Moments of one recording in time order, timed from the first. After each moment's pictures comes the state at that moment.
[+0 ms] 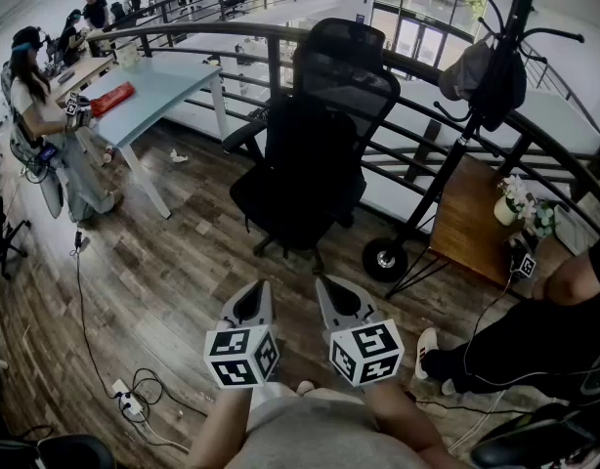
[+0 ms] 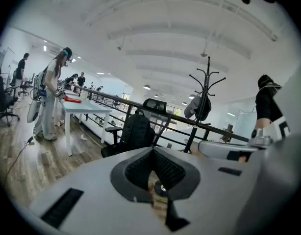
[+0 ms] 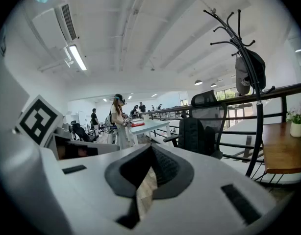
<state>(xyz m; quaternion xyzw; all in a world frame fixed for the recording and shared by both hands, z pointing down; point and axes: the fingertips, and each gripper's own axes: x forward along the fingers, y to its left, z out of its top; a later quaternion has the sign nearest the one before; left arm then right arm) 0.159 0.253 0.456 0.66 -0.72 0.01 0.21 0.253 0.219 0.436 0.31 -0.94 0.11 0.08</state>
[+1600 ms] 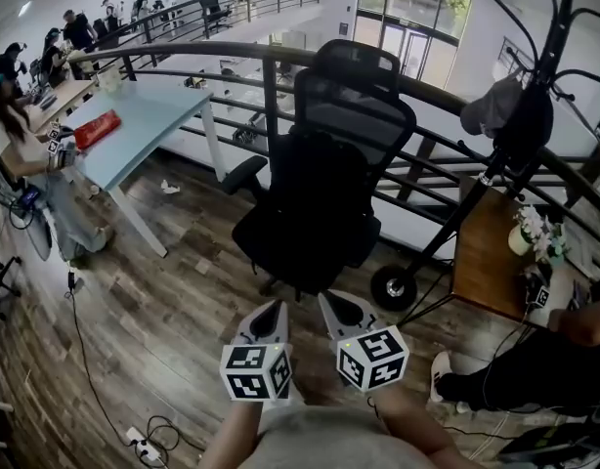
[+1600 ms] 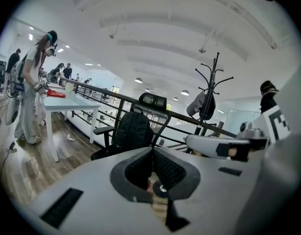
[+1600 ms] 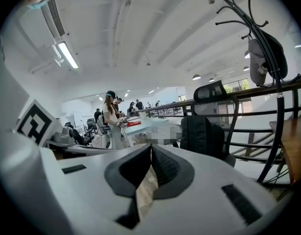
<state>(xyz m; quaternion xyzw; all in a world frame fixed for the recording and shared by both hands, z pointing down) 0.073 0.126 0.471 0.71 -0.66 0.03 0.24 0.139 0.098 0.447 0.32 -0.93 0.13 0.09</state>
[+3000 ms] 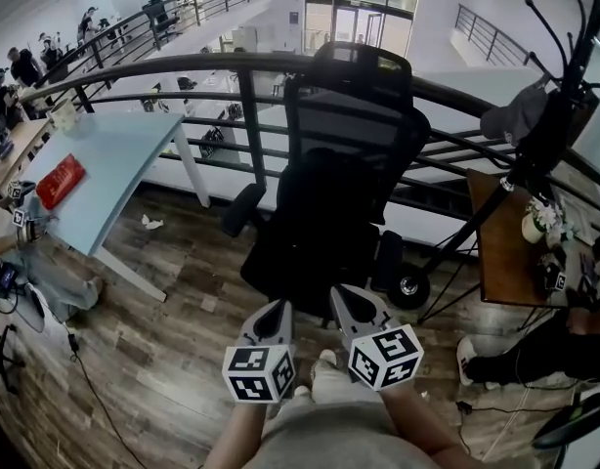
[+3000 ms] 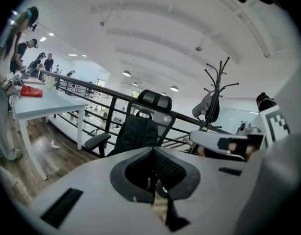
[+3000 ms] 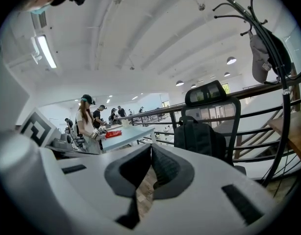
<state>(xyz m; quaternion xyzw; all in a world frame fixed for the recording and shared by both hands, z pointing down) -0.072 -0.015 0.475 0.78 -0.58 0.05 0.24 0.013 -0.038 0.440 0.42 -0.89 0.14 0.06</state>
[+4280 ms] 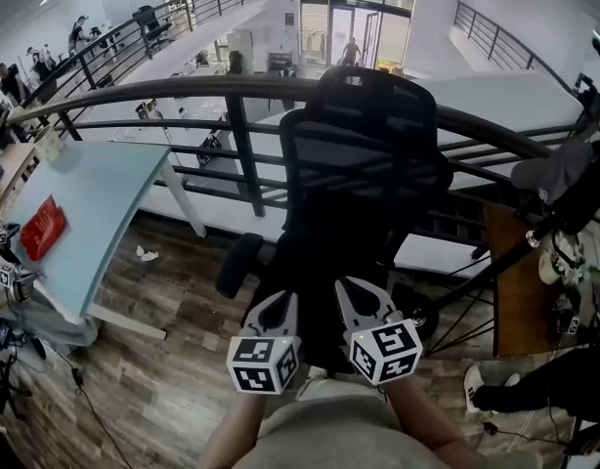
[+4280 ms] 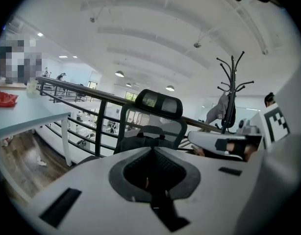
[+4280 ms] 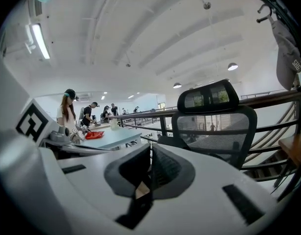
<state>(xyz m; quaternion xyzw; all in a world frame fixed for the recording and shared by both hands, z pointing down) -0.080 -0.241 0.466 0.80 -0.56 0.05 0.22 0.002 -0.259 0.436 0.45 -0.88 0.11 0.07</state>
